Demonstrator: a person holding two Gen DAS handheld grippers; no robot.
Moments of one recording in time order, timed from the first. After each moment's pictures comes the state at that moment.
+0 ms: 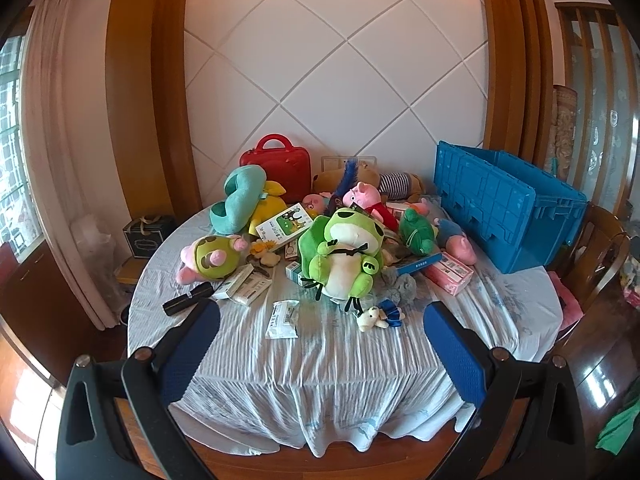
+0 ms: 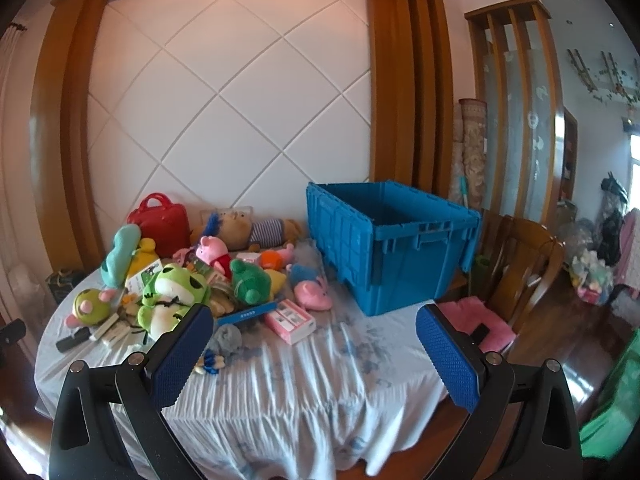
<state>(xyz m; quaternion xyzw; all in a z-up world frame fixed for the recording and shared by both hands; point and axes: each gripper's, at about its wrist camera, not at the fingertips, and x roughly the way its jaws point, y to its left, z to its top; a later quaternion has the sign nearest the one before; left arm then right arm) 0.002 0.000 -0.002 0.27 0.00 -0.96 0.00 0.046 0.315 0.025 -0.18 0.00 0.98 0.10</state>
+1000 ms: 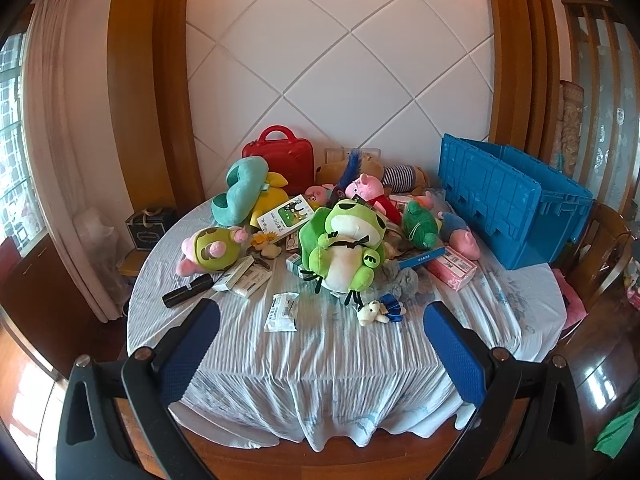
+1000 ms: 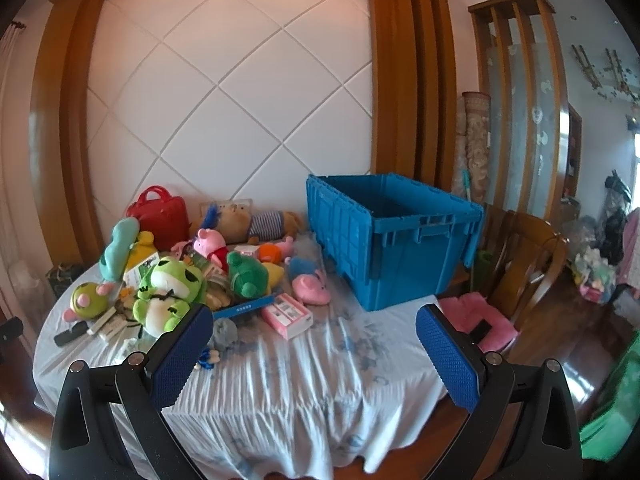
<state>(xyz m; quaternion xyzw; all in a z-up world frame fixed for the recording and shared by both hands) -0.004 0.003 -0.010 0.28 0.01 -0.96 0.01 0.027 0.338 0.027 -0.20 0.01 0.98 0.09</state>
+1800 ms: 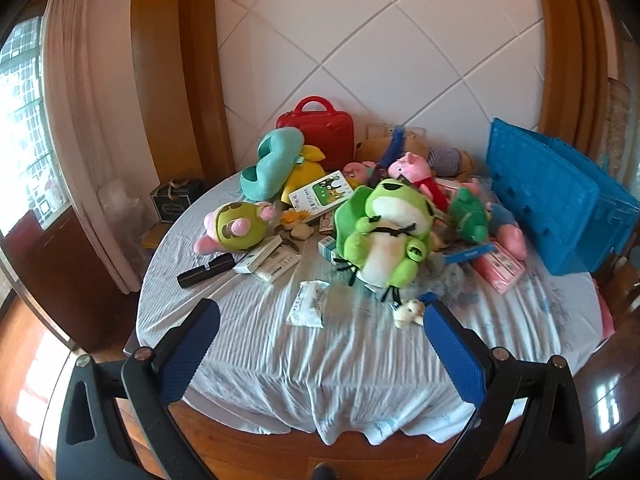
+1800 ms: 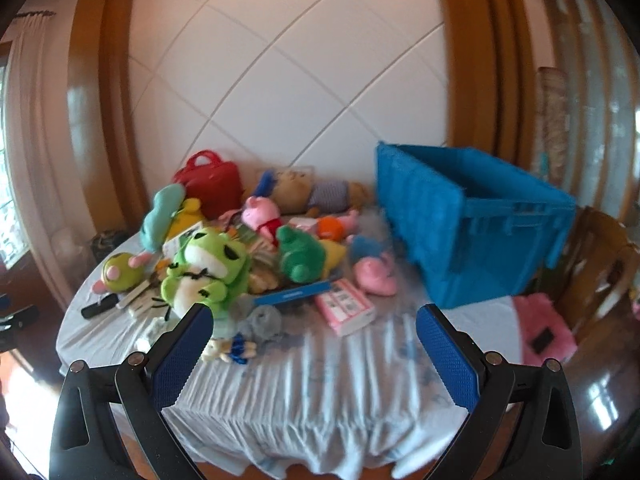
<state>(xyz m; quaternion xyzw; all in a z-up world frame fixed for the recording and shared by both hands) -0.086 -0.012 -0.052 0.32 0.02 -0.94 0.09 -0.101 0.335 -0.027 -0.26 0.00 0.97 -0.04</state>
